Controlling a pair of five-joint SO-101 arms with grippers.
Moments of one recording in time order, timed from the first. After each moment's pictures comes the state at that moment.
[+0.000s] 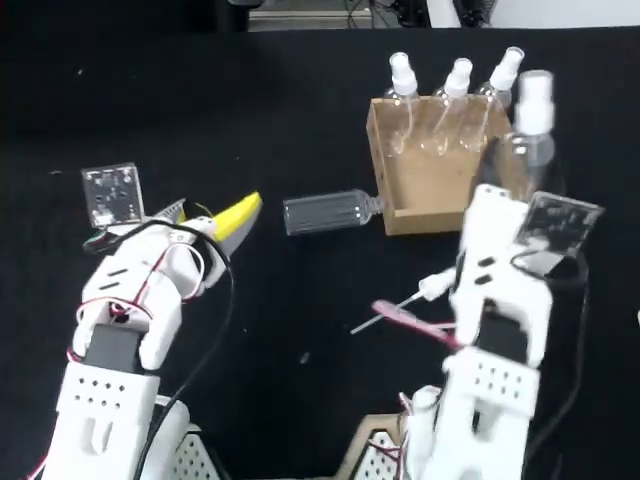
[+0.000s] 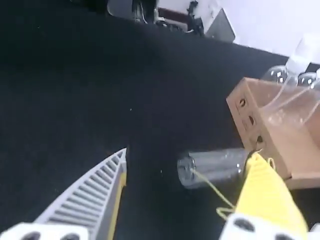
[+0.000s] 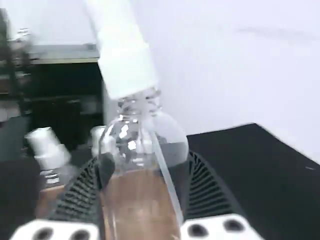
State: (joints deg) left arm 4.3 -71.3 67.0 37.2 16.0; right arm 21.7 -60.8 73.7 -2.5 1.9
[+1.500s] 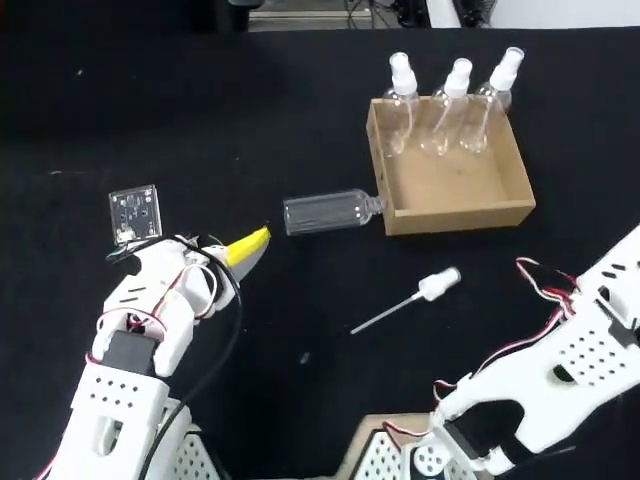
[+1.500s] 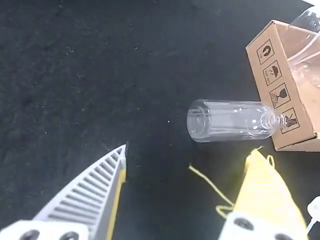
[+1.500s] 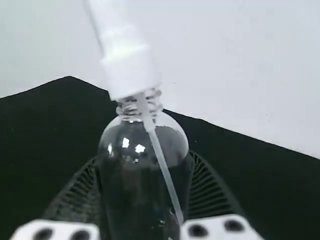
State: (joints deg) left arm 6.4 -72.2 77.1 36.5 20.0; right arm 53.9 39.5 26.6 -54.6 2.0
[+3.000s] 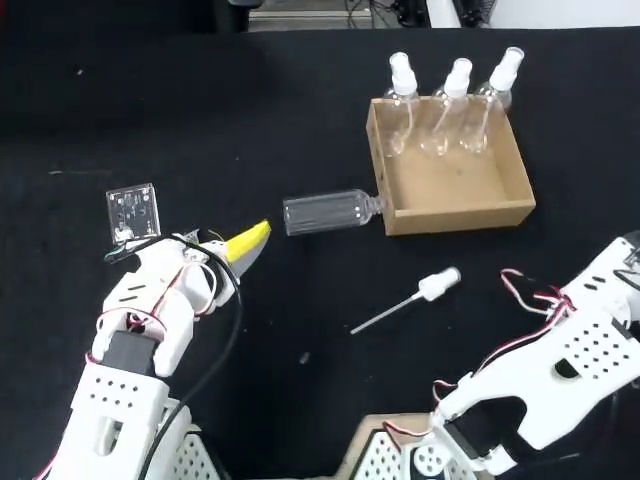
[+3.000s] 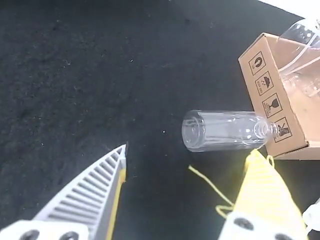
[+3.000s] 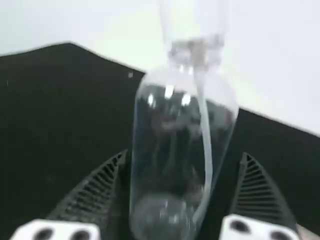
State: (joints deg) left arm 6.4 -72.2 77.1 33.8 20.0; right arm 53.7 44.4 30.1 -57.8 7.0
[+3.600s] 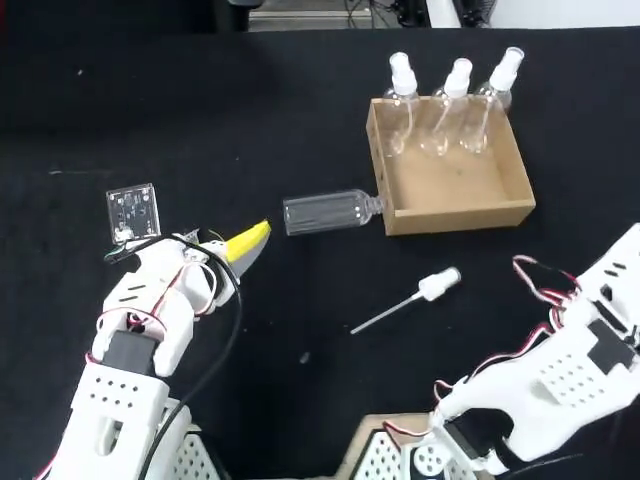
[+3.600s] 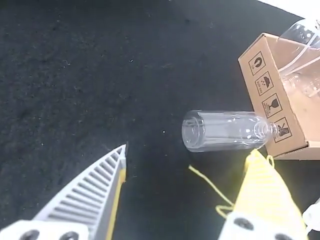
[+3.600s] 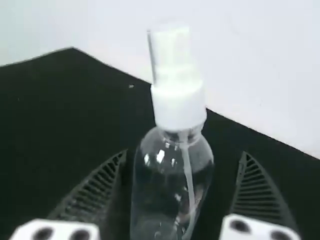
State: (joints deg) left arm 6.4 -72.2 77.1 33.8 20.0; right arm 53.6 23.9 36.3 -40.0 7.0
